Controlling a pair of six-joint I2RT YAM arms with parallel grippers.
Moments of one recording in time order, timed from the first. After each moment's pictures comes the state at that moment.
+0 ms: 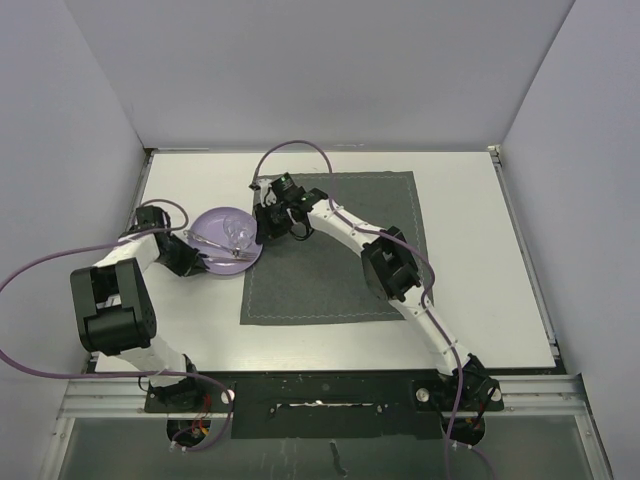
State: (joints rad) left arm 0.23 1.63 0.91 -0.50 0.26 -0.76; right arm 0.74 2.64 2.37 -0.57 -0.45 0.22
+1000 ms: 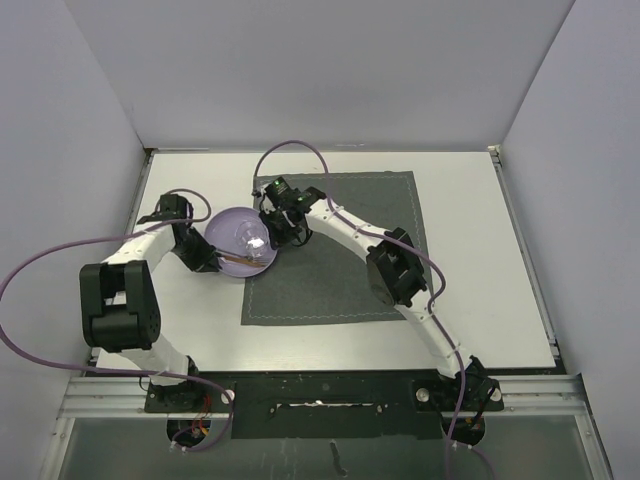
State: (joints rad) left arm 0.07 1.63 1.04 -0.69 0.18 -0.70; right arm 0.80 2.51 2.28 -0.78 -0.14 0.16
